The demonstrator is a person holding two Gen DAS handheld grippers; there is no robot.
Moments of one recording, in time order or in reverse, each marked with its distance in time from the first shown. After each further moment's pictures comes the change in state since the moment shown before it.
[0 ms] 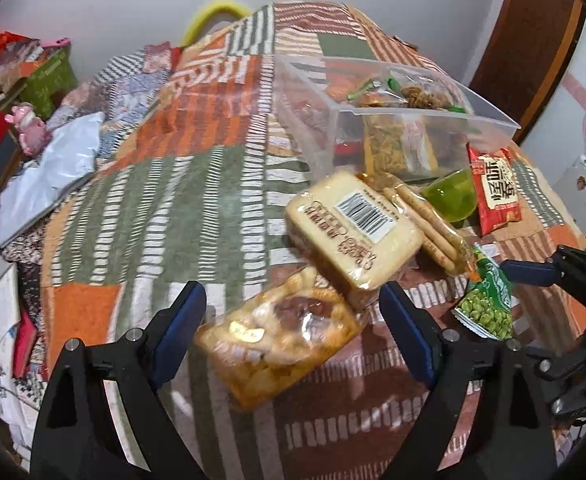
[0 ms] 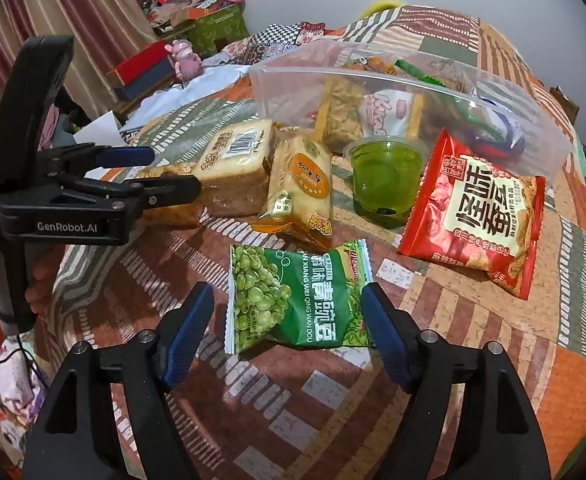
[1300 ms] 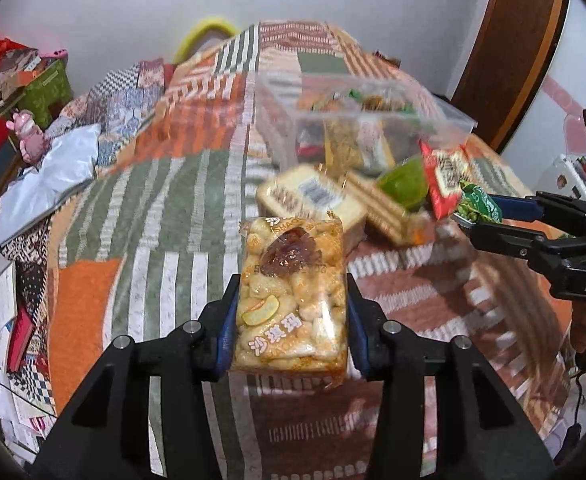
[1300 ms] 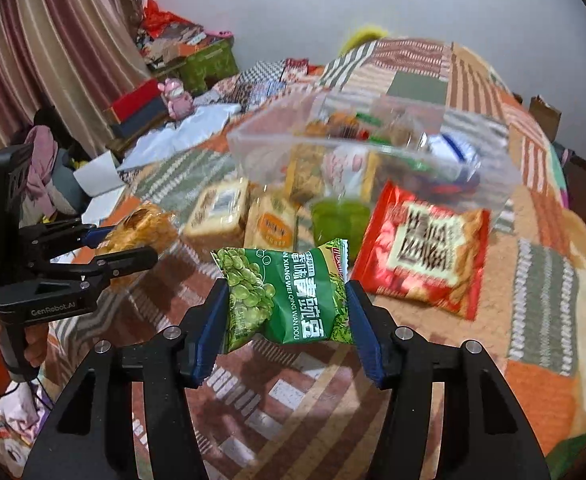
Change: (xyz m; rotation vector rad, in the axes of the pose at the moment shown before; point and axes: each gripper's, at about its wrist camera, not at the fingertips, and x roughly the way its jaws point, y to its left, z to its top) left arm -0.052 -0.020 -0.029 0.013 -0.088 -0.031; right arm -0.049 -0.020 0.013 0.046 -0.133 -0.019
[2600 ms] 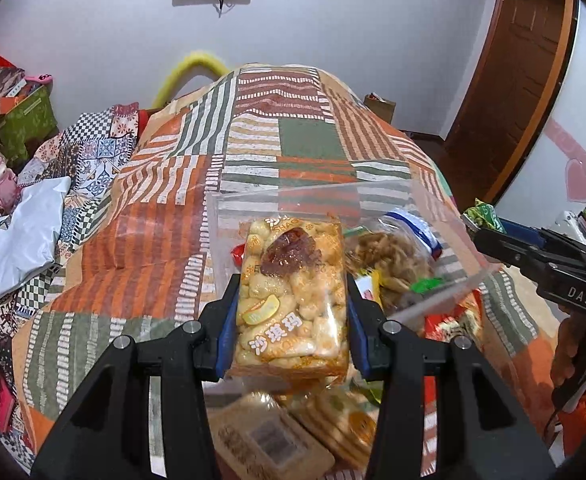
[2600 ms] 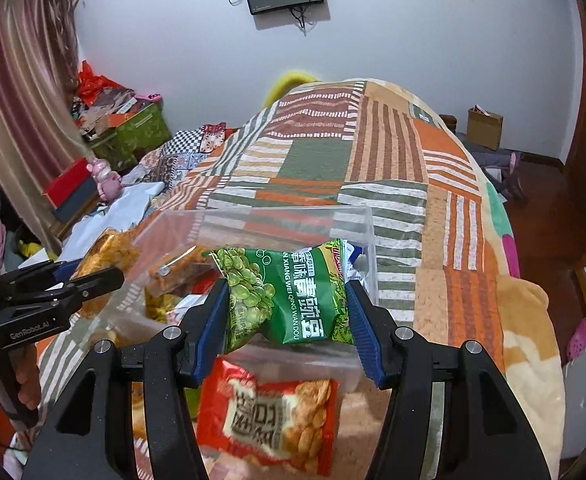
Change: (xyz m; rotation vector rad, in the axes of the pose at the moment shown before) left arm 0.074 -0.019 0.144 -0.015 -0.119 -0.039; right arm 0.004 -0.105 0.079 0.147 -0.158 -0.158
